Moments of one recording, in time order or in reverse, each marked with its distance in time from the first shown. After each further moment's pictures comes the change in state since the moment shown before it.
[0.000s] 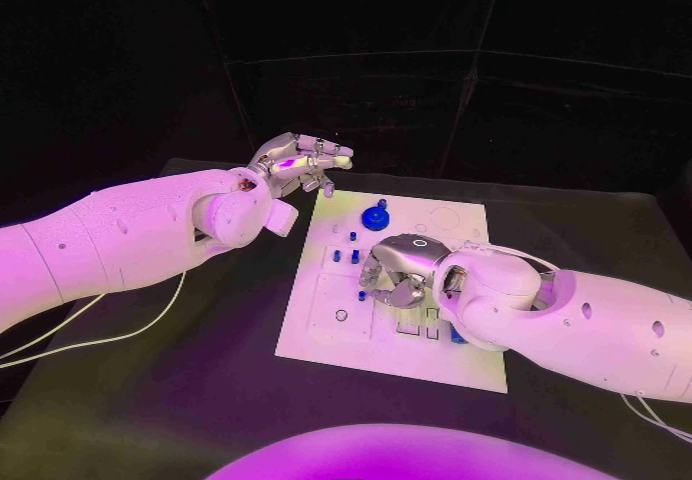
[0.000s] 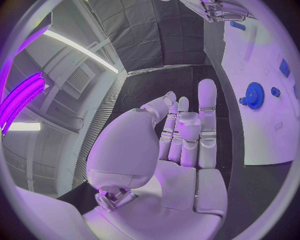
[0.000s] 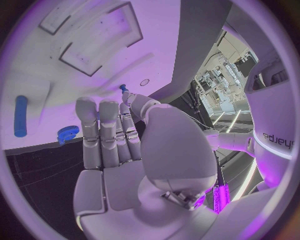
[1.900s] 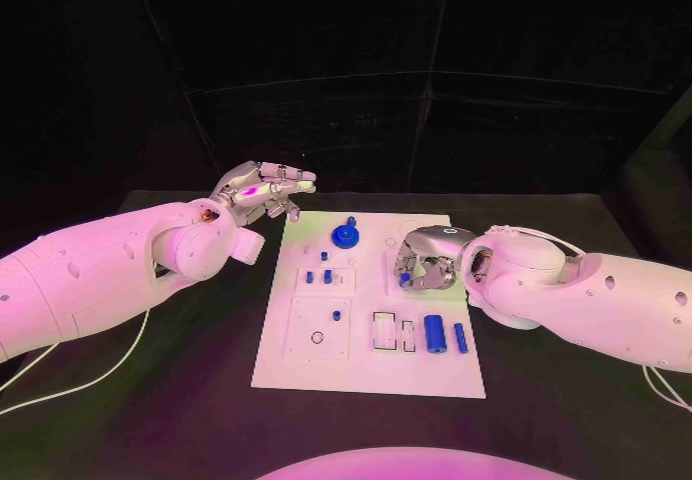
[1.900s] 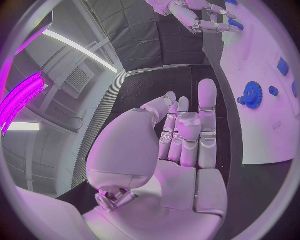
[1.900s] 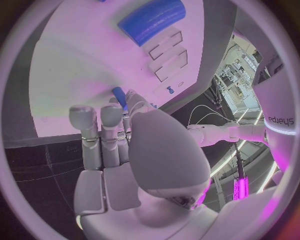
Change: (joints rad) left arm -0.006 -0.001 -0.001 -0.008 0.000 0.004 -0.001; left_hand 0.000 0.000 0.000 0.000 0.000 0.000 0.000 0.004 0.000 0.000 0.000 0.004 -0.001 0.000 0.000 0.000 0.000 0.000 0.000 0.000 0.000 0.000; right arm 0.052 -0.168 0.020 -0.027 0.072 0.060 -0.052; right_hand 0.229 0.063 -0.360 0.257 -0.026 -0.038 -0.024 0.023 0.004 0.035 -0.022 0.061 -0.006 0.062 -0.019 0.032 -0.029 -0.032 0.093 -0.017 0.030 0.071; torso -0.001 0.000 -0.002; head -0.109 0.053
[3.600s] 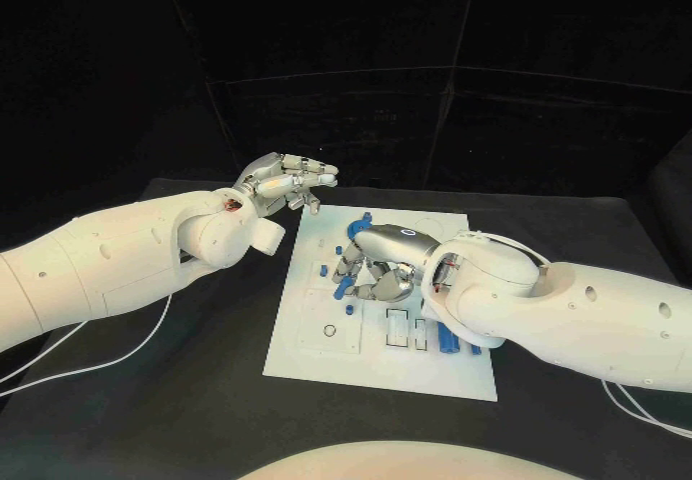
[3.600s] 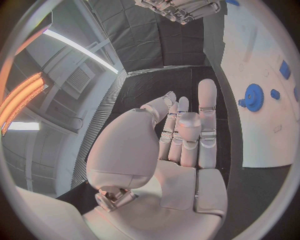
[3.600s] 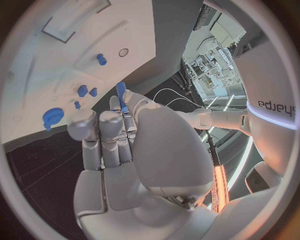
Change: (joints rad) left arm 0.000 0.008 0.000 0.001 0.000 0.000 0.000; left_hand 0.000 0.000 0.000 0.000 0.000 -0.004 -0.004 0.000 -0.001 0.000 0.000 0.000 -0.001 0.000 0.000 0.004 0.014 0.000 0.000 0.000 0.000 0.000; right arm -0.012 0.157 0.023 0.093 0.079 -0.102 0.105; right_hand -0.049 -0.038 0.242 -0.100 -0.015 0.089 -0.007 0.003 -0.004 0.107 -0.017 -0.088 0.004 0.014 -0.014 0.074 0.082 0.001 0.029 -0.010 0.063 0.094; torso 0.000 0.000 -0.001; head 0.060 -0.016
